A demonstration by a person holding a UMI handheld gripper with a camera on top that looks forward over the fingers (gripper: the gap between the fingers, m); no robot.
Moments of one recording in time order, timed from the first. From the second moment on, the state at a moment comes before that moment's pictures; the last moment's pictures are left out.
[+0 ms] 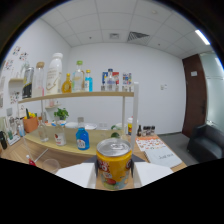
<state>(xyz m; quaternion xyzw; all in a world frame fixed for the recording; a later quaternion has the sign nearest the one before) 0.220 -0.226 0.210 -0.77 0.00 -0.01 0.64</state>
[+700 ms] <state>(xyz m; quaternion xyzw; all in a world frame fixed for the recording) 0.254 -0.210 0.047 -0.86 0.03 0.03 0.52</state>
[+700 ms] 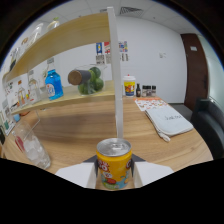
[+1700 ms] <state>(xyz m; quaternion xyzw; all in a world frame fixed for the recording) 0.157 -0.304 0.217 -0.80 0.04 -0.01 0.59</state>
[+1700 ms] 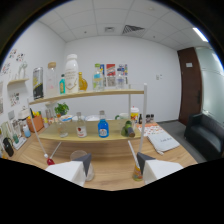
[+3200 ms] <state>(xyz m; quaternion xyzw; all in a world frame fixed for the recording) -0.053 -0.141 0.229 -0.78 0.00 0.03 0.62</state>
